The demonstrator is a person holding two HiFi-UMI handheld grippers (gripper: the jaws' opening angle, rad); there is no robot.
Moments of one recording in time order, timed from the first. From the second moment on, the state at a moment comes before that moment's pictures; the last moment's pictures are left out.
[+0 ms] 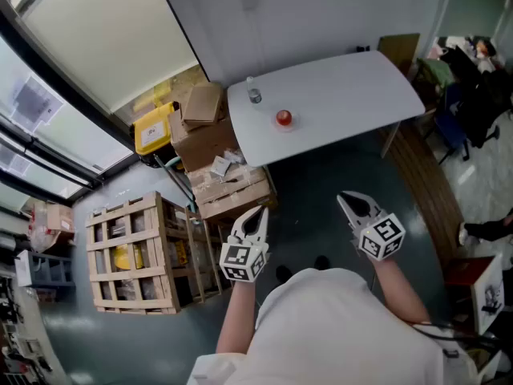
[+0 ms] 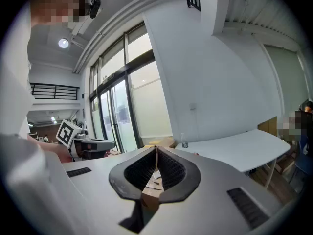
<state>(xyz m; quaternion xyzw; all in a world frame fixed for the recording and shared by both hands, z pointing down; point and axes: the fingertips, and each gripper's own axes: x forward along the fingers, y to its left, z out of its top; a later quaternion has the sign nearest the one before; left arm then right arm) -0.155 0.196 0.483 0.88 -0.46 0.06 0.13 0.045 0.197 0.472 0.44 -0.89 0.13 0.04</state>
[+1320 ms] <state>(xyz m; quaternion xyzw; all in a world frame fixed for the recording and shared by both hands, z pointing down) -0.083 0.208 0.507 0.85 -0.50 0.08 0.16 0.108 0.198 0.499 0.39 -0.91 0.16 0.04</state>
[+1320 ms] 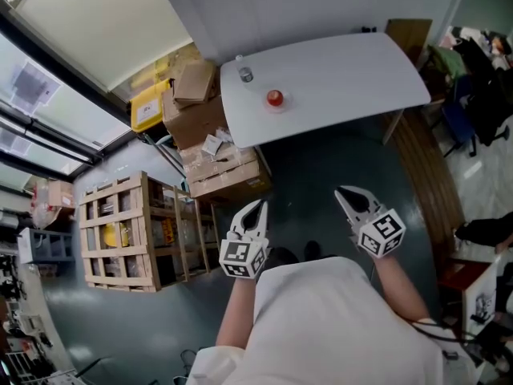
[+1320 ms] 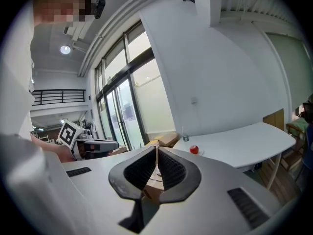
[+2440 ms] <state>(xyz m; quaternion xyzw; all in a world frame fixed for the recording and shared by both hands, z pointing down) -0.079 0.088 0.537 0.87 -0.45 0.09 0.18 0.107 0.088 0.525 0.41 -0.90 0.16 0.08</state>
